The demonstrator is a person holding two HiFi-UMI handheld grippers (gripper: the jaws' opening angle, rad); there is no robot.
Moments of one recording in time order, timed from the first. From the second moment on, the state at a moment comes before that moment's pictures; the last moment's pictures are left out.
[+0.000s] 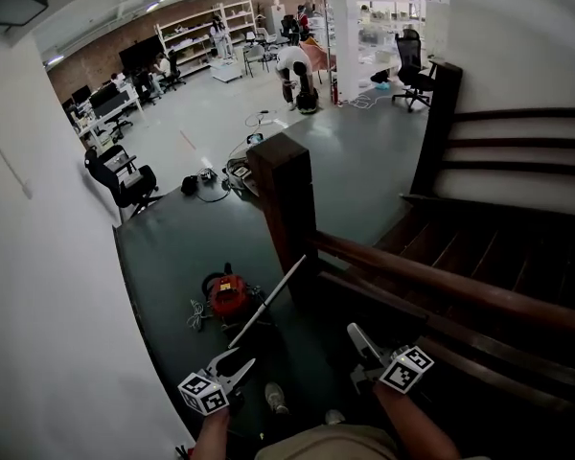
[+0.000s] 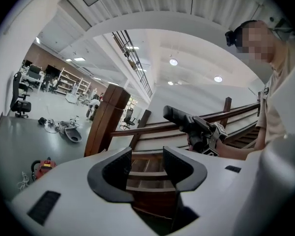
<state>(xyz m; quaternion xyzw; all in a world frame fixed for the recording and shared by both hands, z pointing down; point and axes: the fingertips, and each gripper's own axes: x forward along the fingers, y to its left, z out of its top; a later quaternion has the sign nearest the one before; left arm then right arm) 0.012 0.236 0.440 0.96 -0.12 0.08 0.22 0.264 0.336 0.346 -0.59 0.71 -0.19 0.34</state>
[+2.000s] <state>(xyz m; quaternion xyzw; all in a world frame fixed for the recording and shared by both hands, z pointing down) 0.136 -0.061 0.628 0.94 0.02 0.28 0.21 0.314 0.084 0.414 -0.72 0.58 -0.17 0.33</state>
